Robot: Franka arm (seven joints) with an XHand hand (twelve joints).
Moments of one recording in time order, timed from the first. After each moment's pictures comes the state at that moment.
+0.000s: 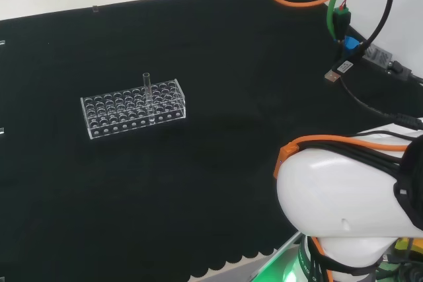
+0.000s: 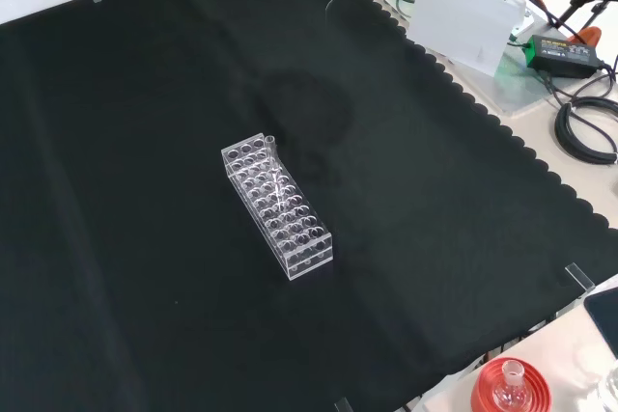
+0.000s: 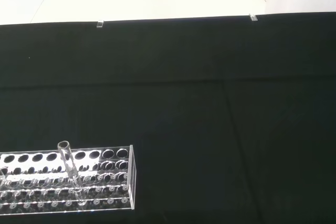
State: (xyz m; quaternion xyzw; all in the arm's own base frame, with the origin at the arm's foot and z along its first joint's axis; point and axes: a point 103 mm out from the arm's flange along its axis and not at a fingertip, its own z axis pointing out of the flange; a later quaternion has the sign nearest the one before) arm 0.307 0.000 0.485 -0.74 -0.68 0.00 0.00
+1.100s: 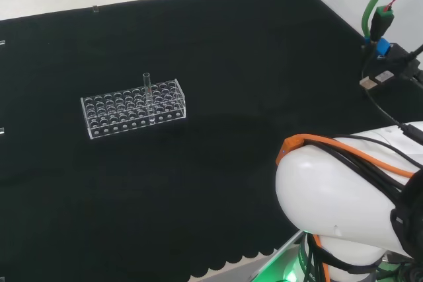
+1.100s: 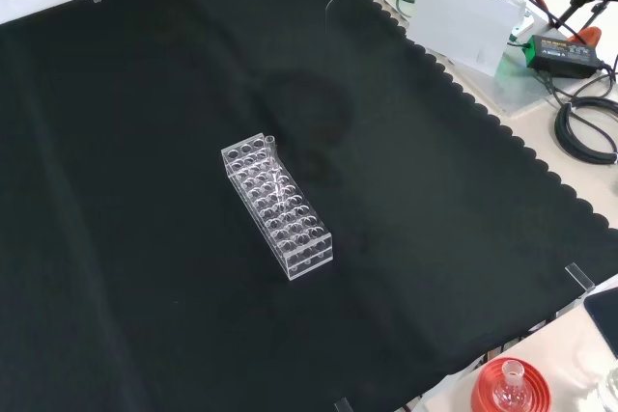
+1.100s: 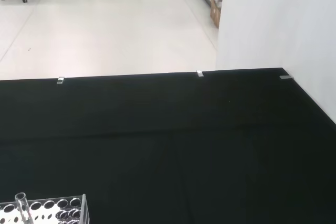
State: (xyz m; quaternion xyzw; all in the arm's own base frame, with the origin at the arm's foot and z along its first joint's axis) arm 0.236 -0.038 0.563 -0.77 -0.64 -0.03 -0.07
